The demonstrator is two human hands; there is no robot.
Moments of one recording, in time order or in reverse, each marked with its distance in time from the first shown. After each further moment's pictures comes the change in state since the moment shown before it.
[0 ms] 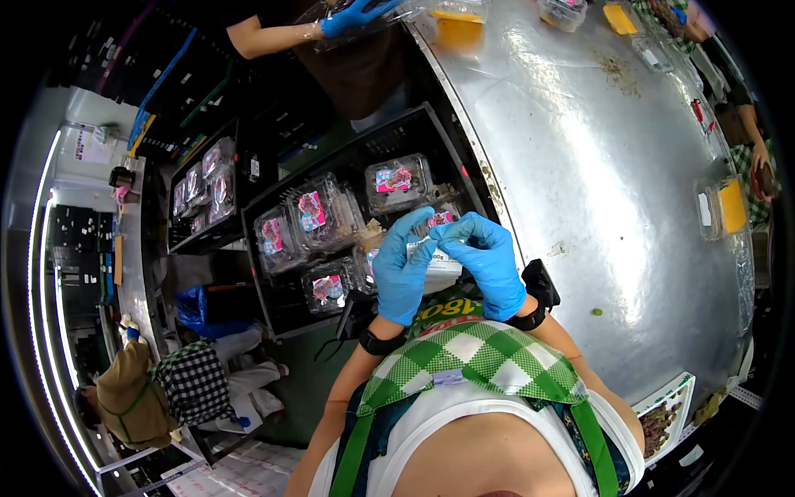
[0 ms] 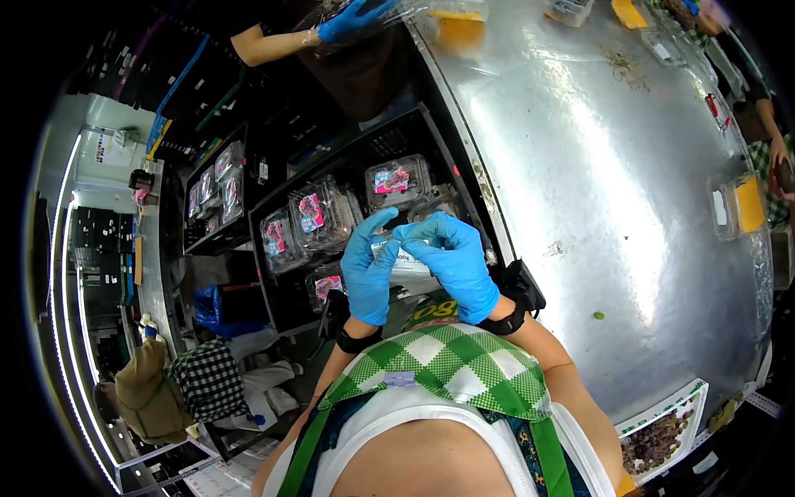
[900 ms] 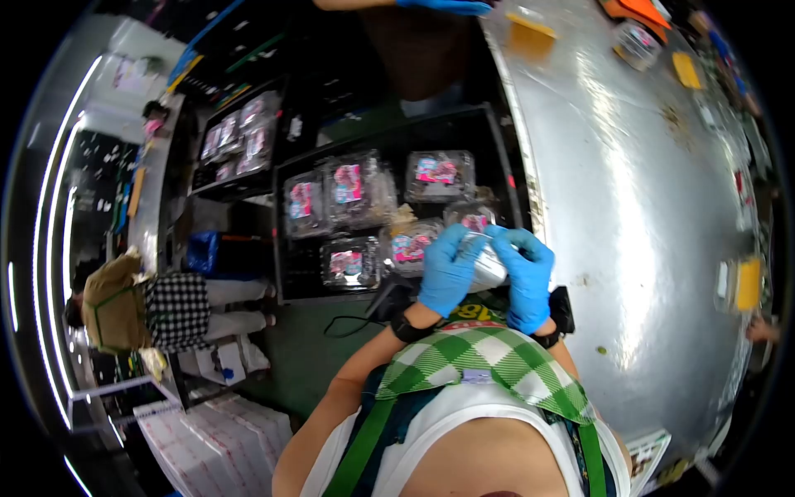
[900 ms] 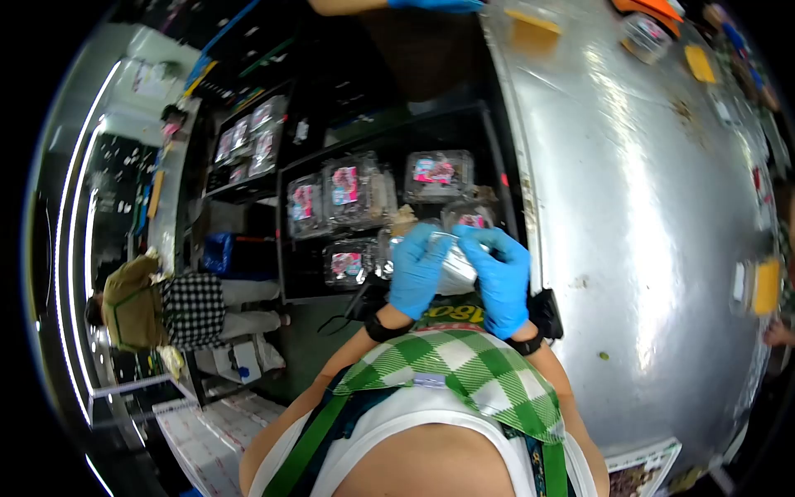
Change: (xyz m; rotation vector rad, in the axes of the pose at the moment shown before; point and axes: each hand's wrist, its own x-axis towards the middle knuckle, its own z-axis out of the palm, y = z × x) left_hand -0.004 -0.040 -0.006 0.162 0.003 -0.066; right_hand 0.002 0.010 0.001 -0.002 0.154 0.031
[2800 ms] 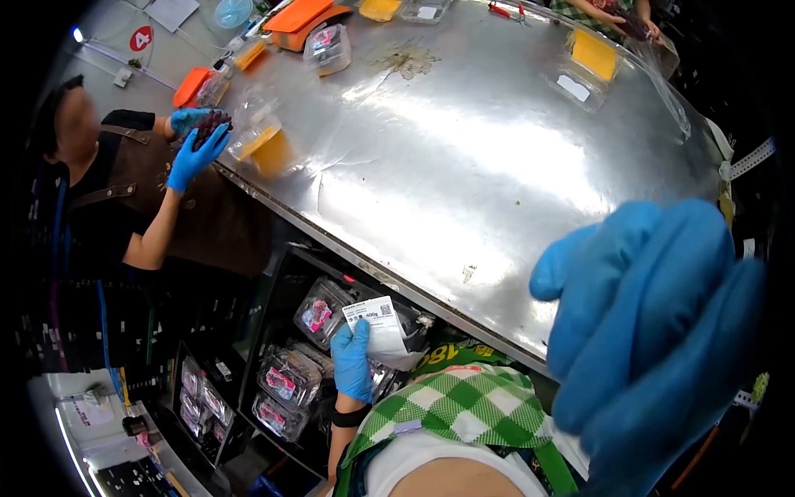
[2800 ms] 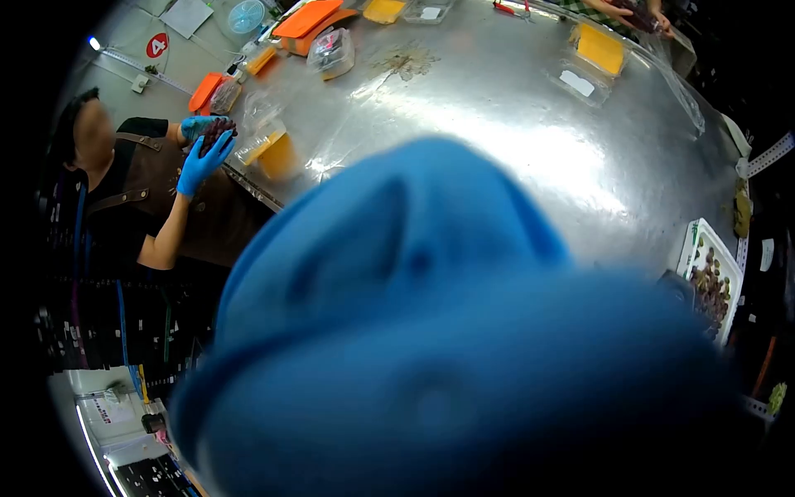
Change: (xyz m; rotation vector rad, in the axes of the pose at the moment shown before) left_hand 0.043 0.013 0.045 -0.160 -0.598 -0.475; right_hand -0.091 -0.224 -0.047 -0.337 0.894 -0.786
